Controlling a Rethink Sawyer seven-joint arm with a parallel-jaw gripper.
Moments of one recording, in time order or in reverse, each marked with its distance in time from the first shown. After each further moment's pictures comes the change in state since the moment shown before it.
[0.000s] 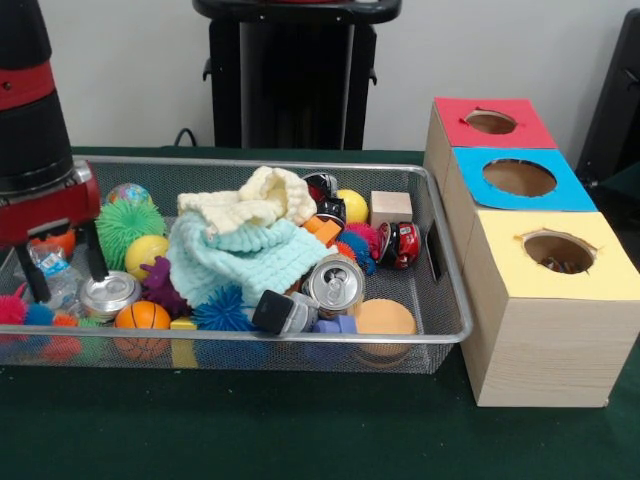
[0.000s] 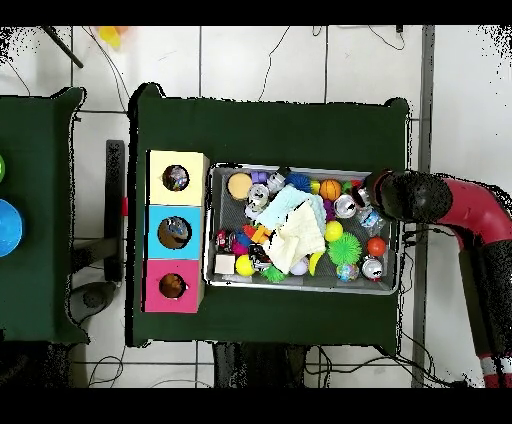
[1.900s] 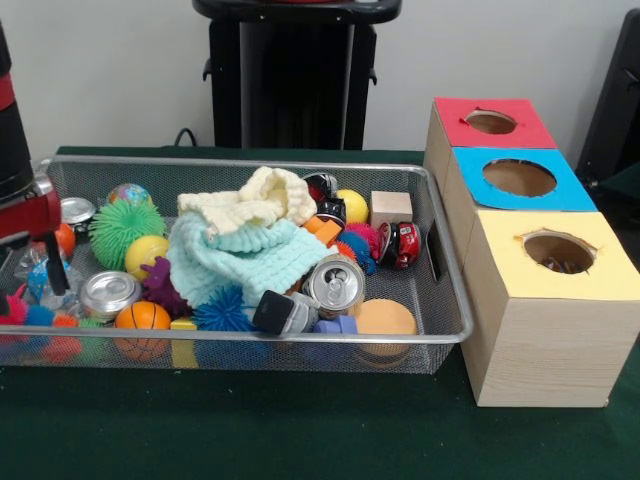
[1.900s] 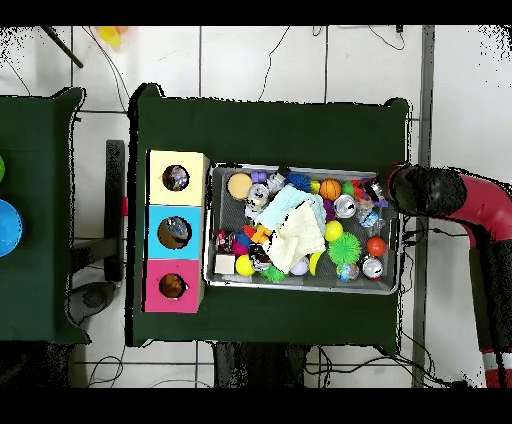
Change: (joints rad) arm -0.009 0.031 0.001 -0.087 -0.003 0.029 -0.119
